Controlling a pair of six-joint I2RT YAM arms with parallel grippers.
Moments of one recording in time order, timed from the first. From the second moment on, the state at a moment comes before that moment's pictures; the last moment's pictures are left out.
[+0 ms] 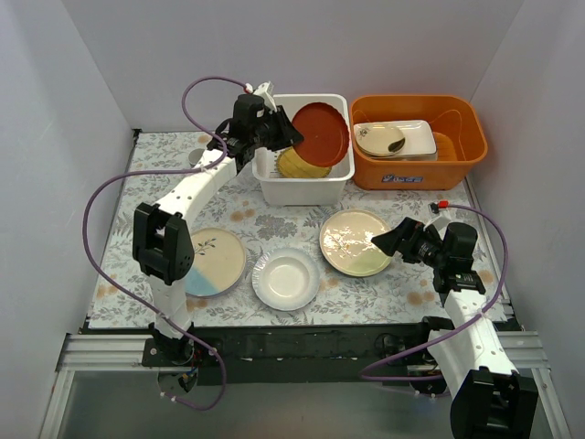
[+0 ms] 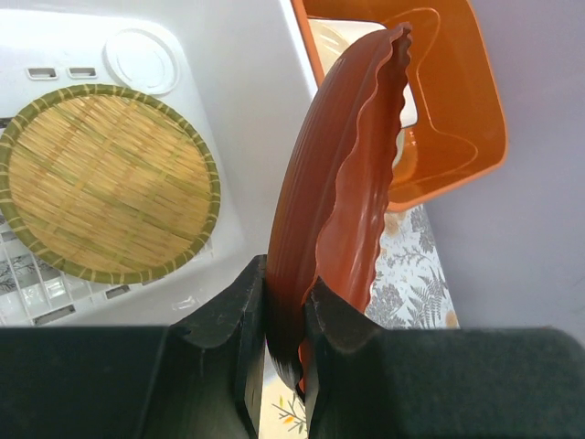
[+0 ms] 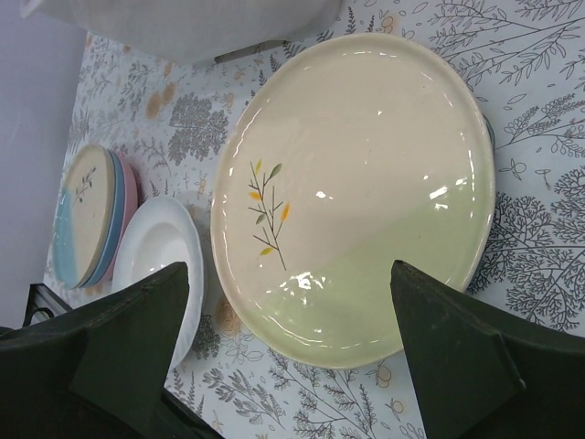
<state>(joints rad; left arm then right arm) -0.46 1.90 1.77 -0.23 0.26 -0.61 -0.09 0.76 0.34 -0.07 -0.67 0.48</state>
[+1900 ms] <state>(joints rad) -0.42 2.25 2.04 -0.44 0.20 -0.56 -0.09 0.79 0.33 -0.06 -0.67 0.47</state>
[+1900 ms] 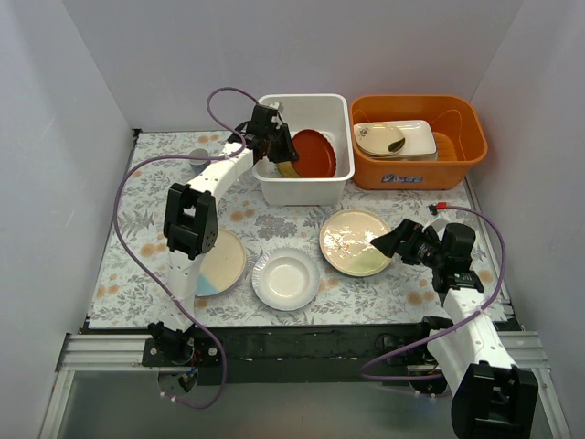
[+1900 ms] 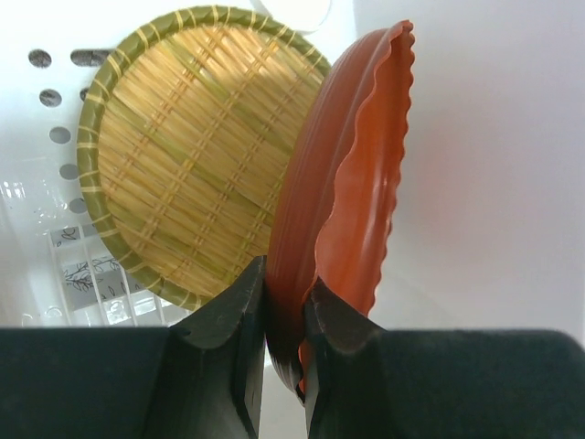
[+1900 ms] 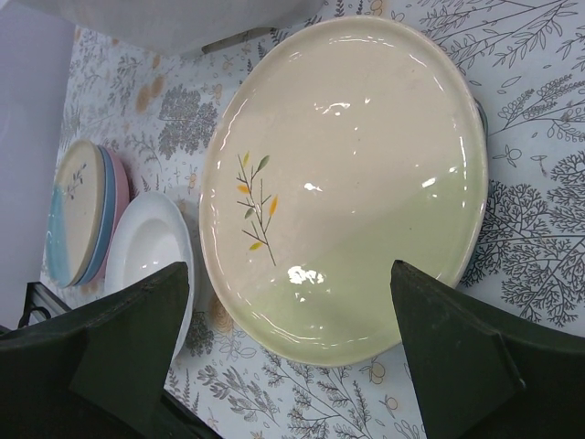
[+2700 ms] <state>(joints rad) -0.42 2.27 2.05 -0.50 0.19 -0.48 -0.09 0.80 0.33 -0.05 -0.67 0.47</state>
